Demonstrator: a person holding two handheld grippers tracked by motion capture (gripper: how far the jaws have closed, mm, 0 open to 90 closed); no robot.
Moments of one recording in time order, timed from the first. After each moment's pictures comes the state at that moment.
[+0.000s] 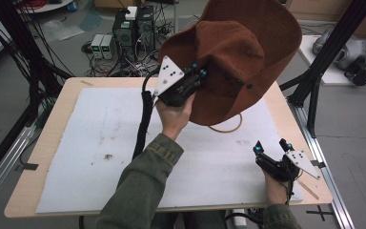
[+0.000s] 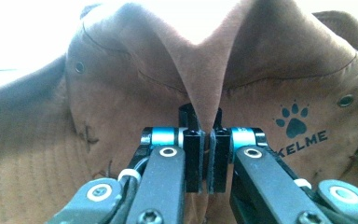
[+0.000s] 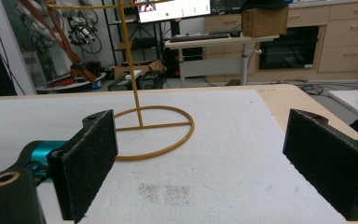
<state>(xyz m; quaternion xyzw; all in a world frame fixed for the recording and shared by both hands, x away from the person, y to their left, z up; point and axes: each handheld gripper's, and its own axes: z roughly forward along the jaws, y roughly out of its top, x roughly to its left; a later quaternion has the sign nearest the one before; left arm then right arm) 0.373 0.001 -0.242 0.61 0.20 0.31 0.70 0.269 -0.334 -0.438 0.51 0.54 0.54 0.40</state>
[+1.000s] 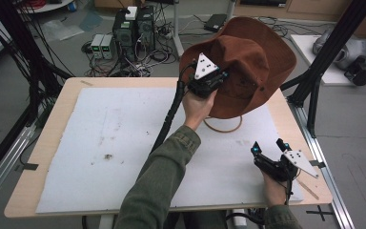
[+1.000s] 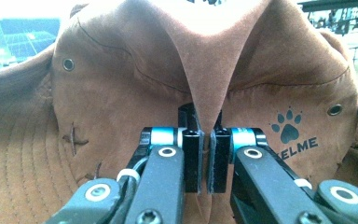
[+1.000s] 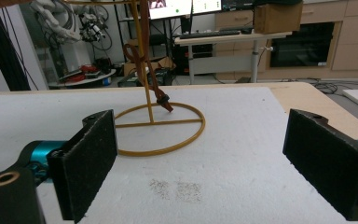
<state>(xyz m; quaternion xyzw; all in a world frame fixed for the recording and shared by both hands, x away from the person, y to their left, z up) 0.439 -0.061 -0.281 0.68 0.23 0.27 0.64 0.271 -0.331 -0.439 0.50 0.55 0.54 0.39</state>
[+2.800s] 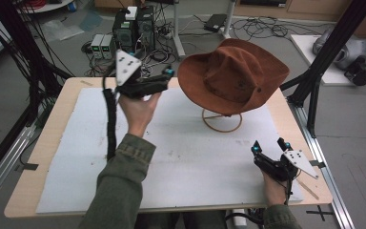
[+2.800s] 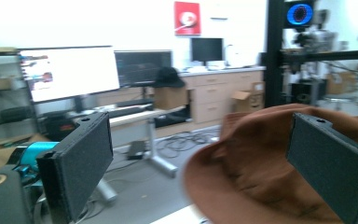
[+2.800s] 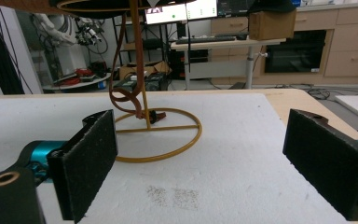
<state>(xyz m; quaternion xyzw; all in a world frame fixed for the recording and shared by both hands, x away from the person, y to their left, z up) 0.369 0.107 -0.242 0.57 0.33 0.42 0.63 0.270 -0.329 -0.436 0.50 0.55 0.54 0.40</state>
